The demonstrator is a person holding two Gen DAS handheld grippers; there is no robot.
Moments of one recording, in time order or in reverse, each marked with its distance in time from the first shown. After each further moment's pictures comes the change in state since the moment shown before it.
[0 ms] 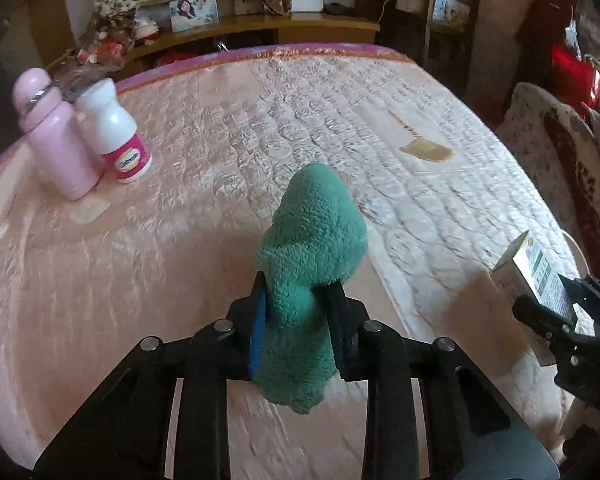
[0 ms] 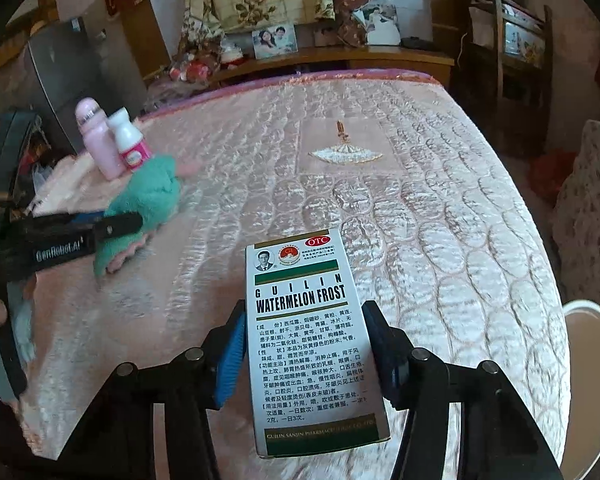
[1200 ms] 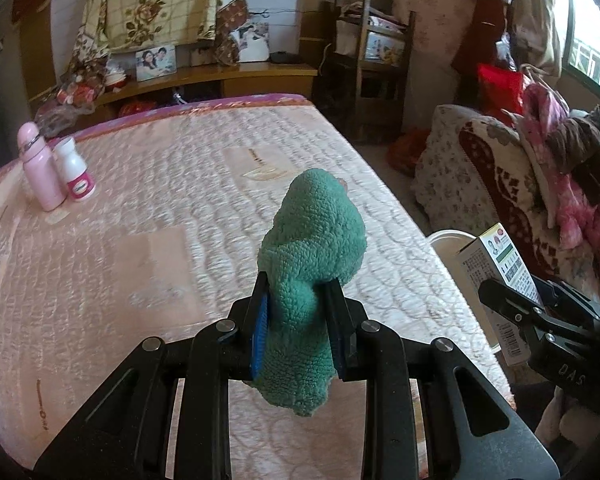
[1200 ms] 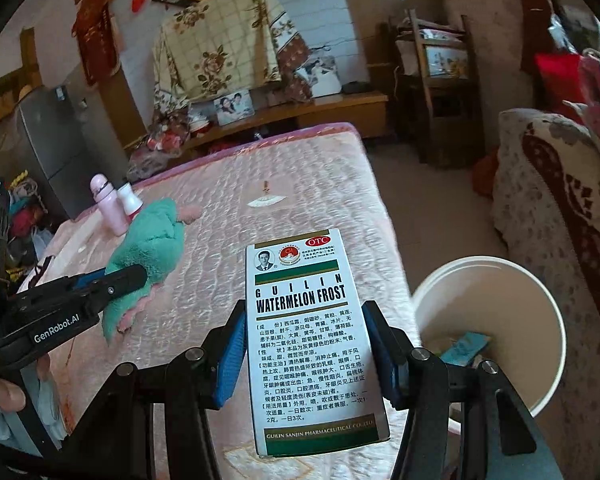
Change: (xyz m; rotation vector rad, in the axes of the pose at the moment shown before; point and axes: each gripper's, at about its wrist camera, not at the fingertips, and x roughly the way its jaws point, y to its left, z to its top) left arm -0.108 -0.156 -0.052 0.040 -0.172 -0.122; right arm -0.161 -0.070 -0.072 0.140 -0.199 -0.068
